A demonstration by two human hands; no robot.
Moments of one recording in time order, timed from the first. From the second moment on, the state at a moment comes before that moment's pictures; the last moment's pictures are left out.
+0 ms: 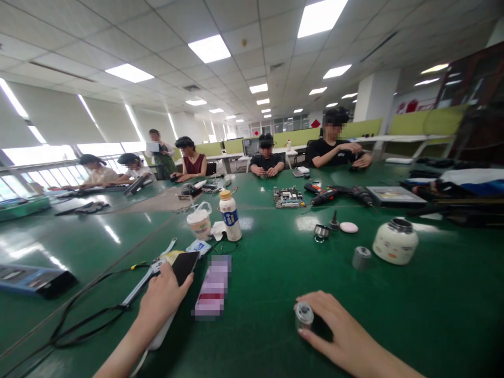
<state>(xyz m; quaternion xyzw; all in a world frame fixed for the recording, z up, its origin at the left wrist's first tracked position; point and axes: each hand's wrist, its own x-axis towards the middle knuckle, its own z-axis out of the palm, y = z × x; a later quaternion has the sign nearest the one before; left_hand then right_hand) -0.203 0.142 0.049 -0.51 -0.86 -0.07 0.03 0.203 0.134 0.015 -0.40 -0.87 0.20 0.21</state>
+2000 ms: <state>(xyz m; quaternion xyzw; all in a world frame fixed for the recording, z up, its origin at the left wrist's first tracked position) 0.009 0.110 0.020 -0.71 -0.39 -0.49 -0.33 0.193 0.117 0.002 -0.42 -0.87 0.08 0.25</state>
